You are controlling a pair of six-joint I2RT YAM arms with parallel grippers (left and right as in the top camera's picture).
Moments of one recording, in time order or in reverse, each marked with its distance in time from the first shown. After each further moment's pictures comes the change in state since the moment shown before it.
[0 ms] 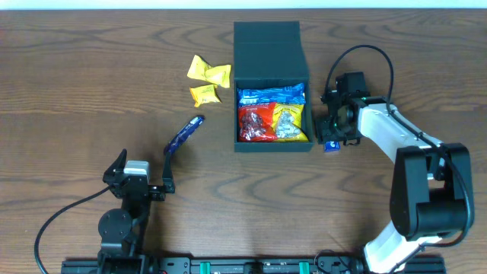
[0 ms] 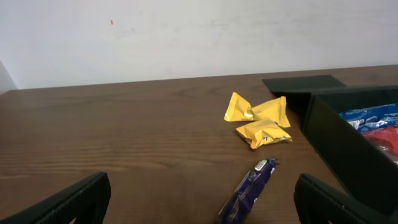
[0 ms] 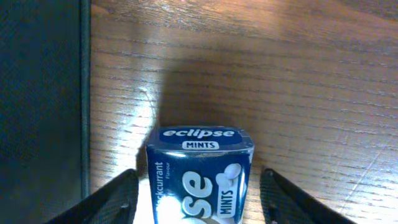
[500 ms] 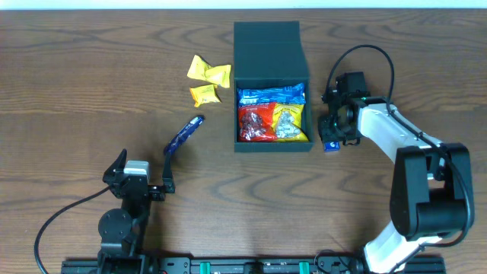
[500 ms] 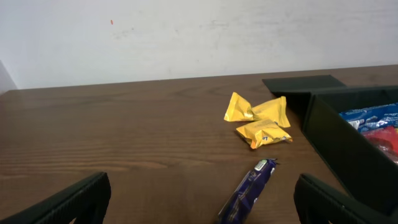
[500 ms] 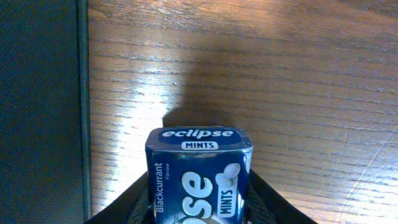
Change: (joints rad) left arm 0.000 0.000 0.000 0.000 0.000 0.000; right arm 0.000 0.000 0.000 0.001 0.000 0.017
